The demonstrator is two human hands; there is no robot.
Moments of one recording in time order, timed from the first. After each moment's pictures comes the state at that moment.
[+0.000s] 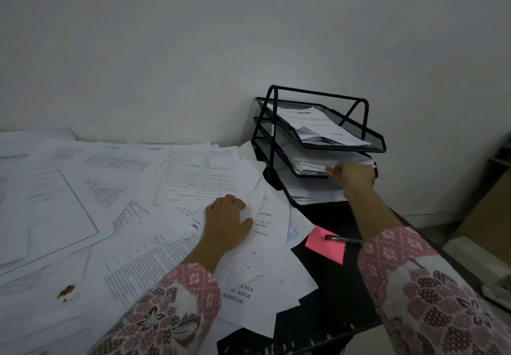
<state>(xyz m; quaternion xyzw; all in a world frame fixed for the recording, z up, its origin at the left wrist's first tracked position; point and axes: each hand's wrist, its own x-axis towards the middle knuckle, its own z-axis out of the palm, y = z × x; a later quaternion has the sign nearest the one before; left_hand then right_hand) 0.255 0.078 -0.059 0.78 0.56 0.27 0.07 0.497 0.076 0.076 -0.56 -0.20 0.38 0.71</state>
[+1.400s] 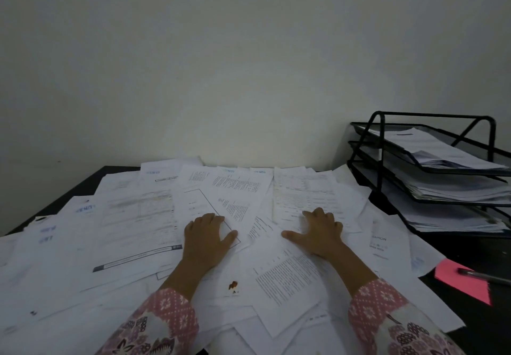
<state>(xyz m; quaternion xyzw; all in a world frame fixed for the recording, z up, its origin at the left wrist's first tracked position) -0.014 0.043 -0.058 0.68 0.69 0.24 -0.04 0.241 0.073 -0.026 -0.69 -0.72 0.05 0.11</state>
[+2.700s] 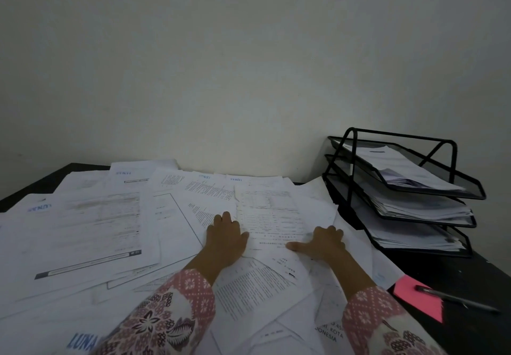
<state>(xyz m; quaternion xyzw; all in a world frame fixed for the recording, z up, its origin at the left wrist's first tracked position) 0.091 0.072 -0.031 0.72 0.69 0.12 -0.01 0.309 0.080 -0.004 -0.77 -0.63 0.13 0.06</state>
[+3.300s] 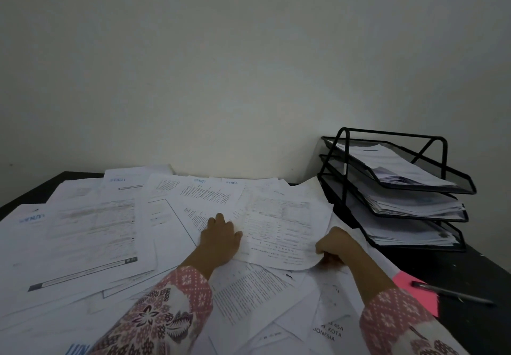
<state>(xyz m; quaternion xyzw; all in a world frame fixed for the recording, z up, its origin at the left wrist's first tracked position) 0.084 0.079 -0.027 0.72 0.68 0.11 0.04 0.335 0.077 0.012 -0.80 -0.54 0.24 0.12</state>
